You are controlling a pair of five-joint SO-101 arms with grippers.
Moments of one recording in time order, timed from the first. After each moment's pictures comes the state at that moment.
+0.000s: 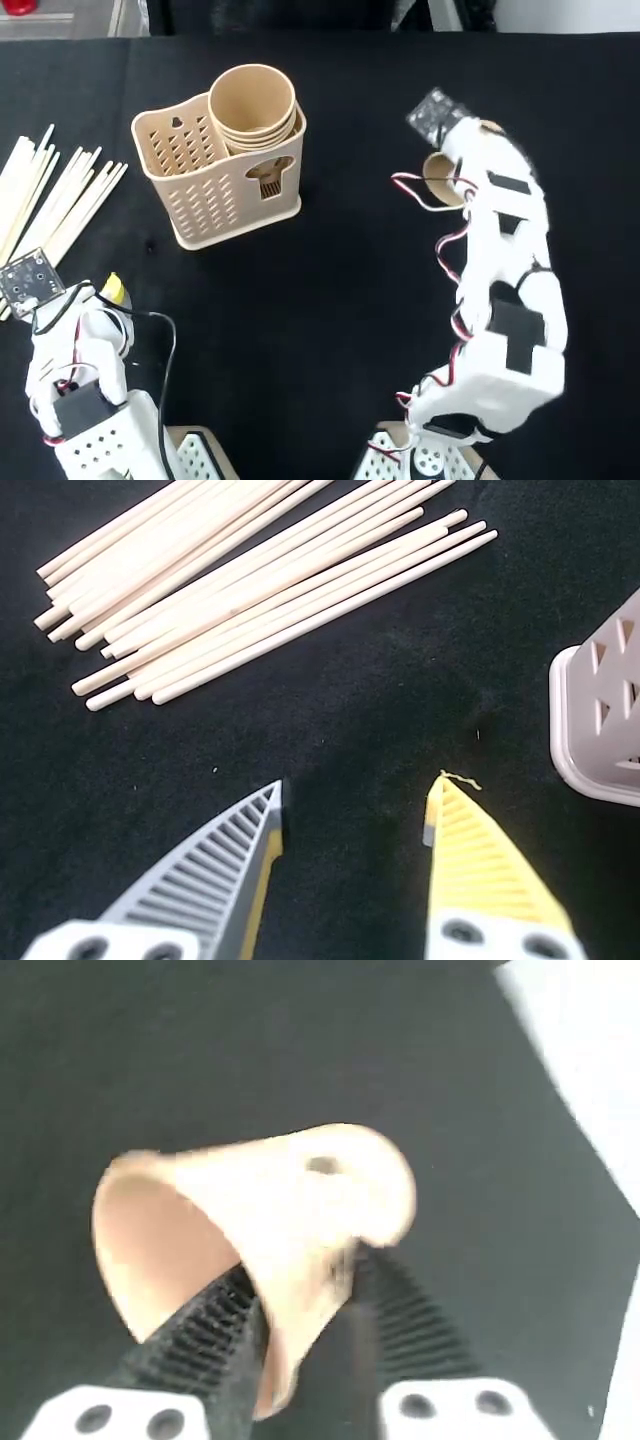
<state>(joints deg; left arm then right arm) -34.9 -101.6 87.9 62.4 3.1 15.6 6.9 23.2 18.7 57.4</state>
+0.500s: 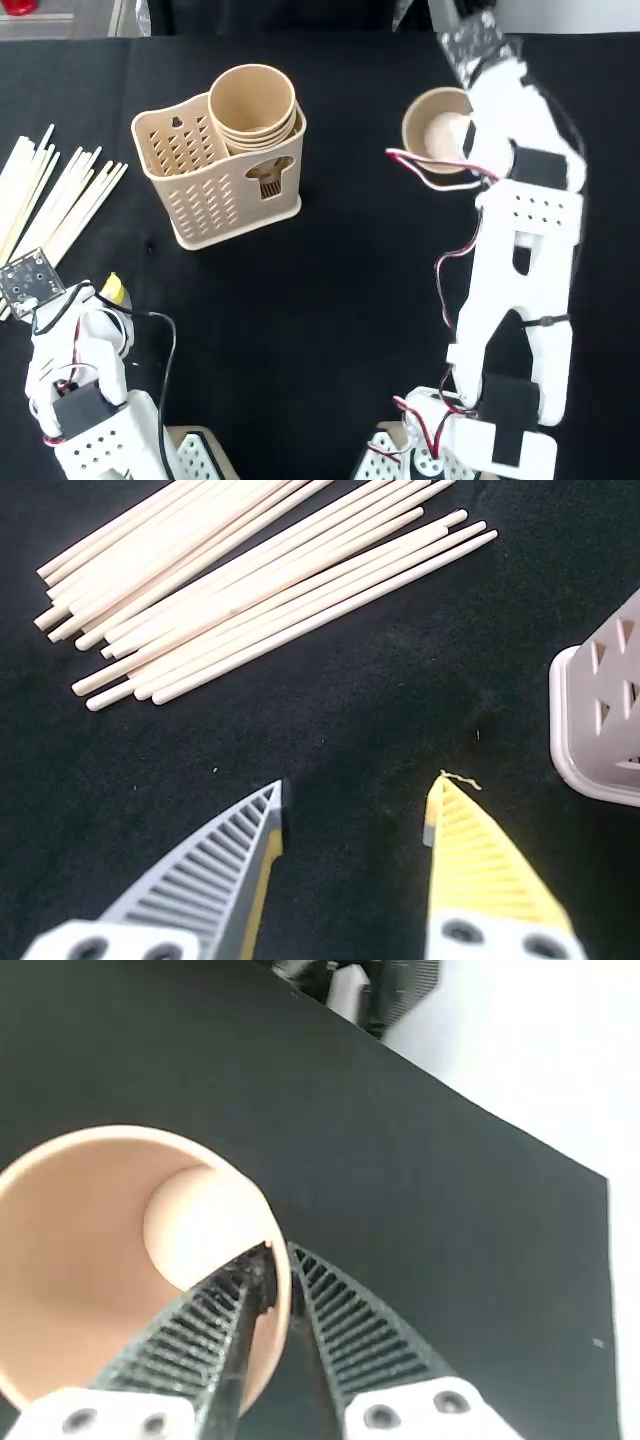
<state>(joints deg) -34.9 -101.6 87.9 62.4 3.1 10.9 -12.2 4.2 55.4 33.9</state>
